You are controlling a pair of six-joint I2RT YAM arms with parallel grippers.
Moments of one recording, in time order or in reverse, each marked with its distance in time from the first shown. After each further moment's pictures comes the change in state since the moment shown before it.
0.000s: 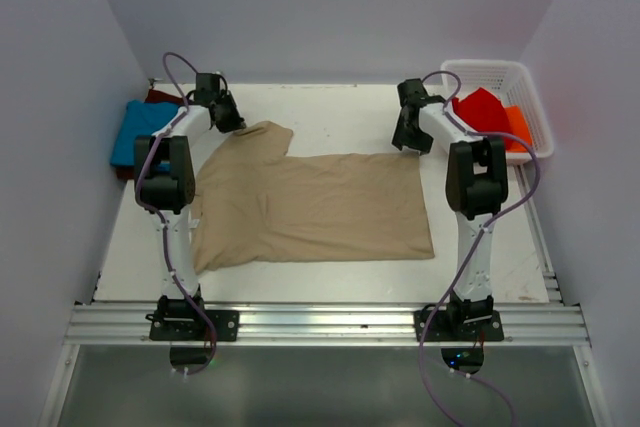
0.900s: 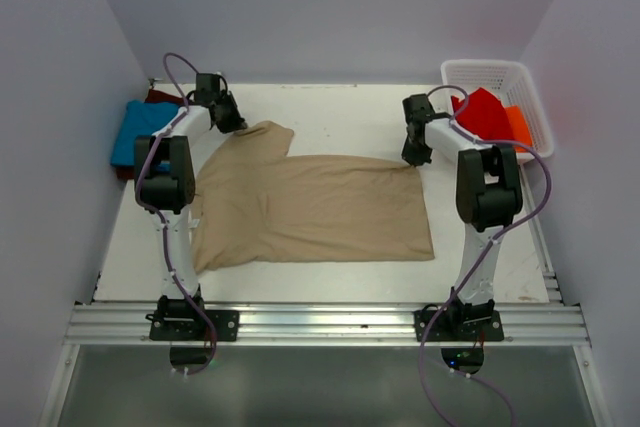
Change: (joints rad) left arm 0.000 0.000 -0.003 0.003 0.025 0.000; right arm -0.004 -0.154 -0.302 0.142 -0.022 0.014
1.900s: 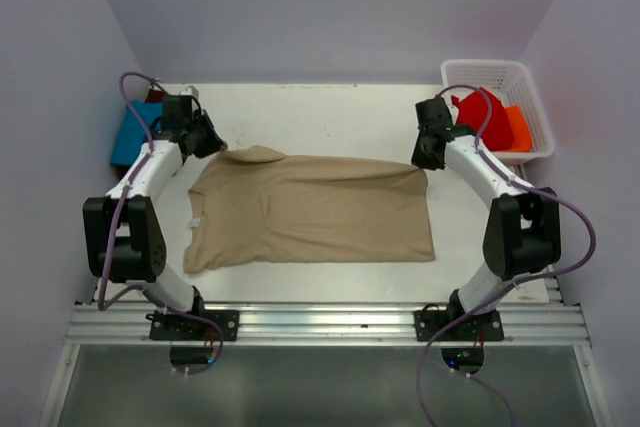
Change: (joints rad) left arm 0.044 -0.629 -0.541 -0.031 -0.026 -0.017; right arm 0.033 -0.399 -0.226 -0.032 -0.009 -0.032
